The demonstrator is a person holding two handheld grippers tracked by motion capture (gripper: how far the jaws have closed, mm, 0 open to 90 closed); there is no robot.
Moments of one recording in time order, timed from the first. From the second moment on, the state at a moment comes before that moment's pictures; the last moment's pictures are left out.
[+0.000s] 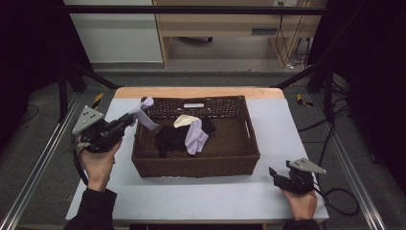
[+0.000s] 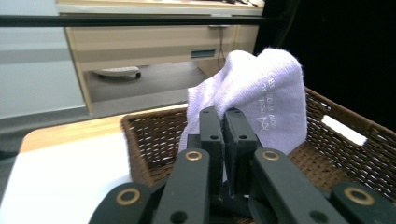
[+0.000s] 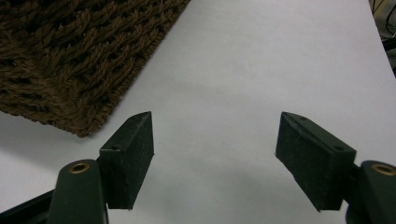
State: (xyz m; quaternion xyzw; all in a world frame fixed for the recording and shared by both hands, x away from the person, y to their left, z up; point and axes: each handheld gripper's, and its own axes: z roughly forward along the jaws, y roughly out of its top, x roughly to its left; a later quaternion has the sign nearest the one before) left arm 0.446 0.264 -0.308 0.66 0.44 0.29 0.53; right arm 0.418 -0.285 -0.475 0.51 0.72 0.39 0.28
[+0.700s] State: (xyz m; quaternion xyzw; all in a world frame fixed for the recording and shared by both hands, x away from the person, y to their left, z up) left arm 0.428 0.326 -0.356 0.63 0.52 0.31 0.49; right arm 0.416 -0.285 -0.475 0.51 0.72 0.39 0.27
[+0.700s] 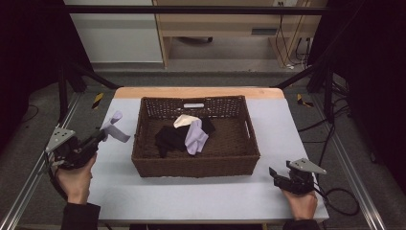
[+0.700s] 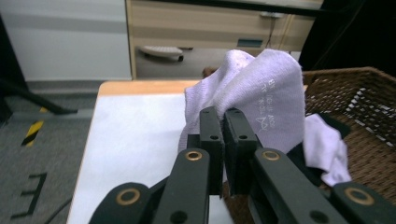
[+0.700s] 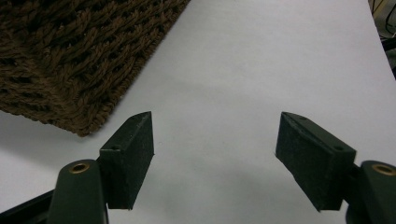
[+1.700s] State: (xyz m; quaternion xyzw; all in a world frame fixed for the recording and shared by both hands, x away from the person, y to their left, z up) left arm 0.442 0.322 -0.427 0.68 0.58 0.28 0.35; right arm 0.415 -0.284 -0.476 0.50 0.72 0.38 0.28
